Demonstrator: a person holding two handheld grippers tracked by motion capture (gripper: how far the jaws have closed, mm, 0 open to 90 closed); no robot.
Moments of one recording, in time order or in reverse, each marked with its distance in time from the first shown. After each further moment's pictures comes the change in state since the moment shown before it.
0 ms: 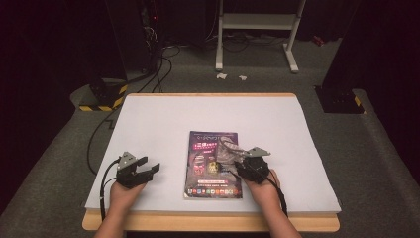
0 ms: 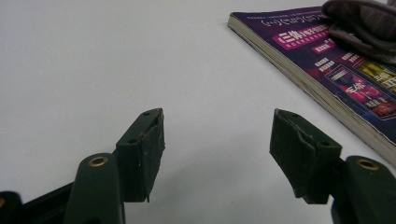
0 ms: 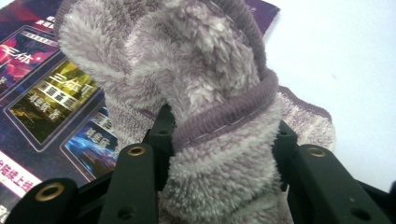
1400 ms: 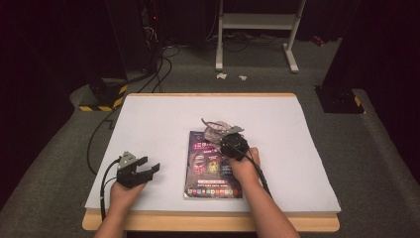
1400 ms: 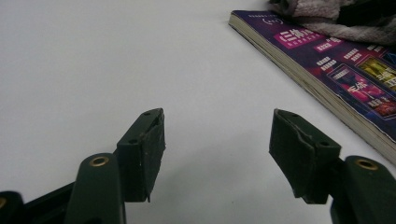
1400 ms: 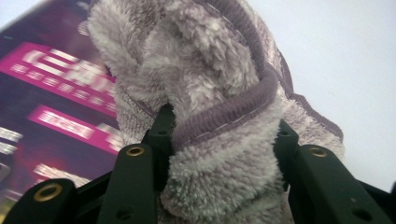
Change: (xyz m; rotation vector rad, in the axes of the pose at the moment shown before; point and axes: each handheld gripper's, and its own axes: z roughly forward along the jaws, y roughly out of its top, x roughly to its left) left arm 0.000 0.000 0.001 0.008 0.003 -0.003; right arm 0.018 0.071 0.068 0.039 -0.091 -0.059
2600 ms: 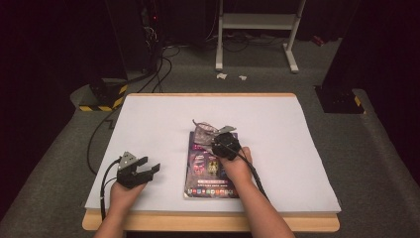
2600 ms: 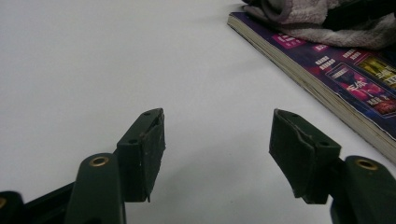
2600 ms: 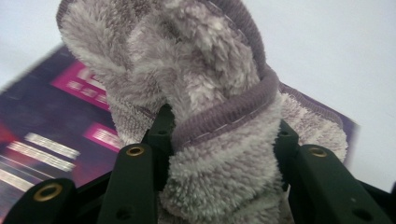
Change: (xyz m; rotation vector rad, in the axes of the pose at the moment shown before) left arm -0.001 0.000 0.000 0.000 0.002 0.010; right arm 0.015 0.008 0.005 0.002 0.071 0.001
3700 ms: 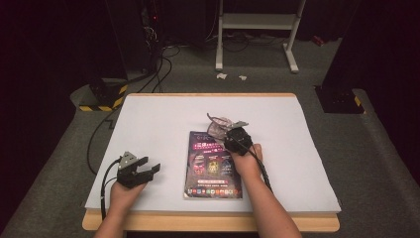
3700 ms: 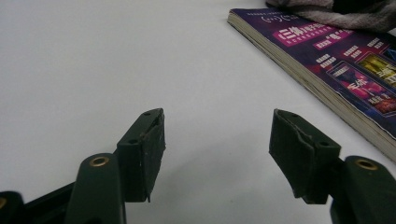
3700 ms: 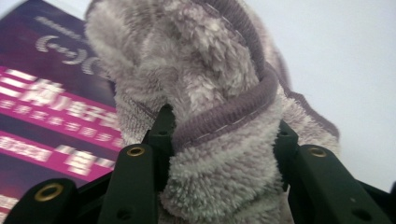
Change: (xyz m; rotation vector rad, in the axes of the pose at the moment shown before) left arm 0.001 0.000 0.001 0.013 -0.003 0.005; right arm -0.028 0.000 0.000 0.015 -0.084 0.046
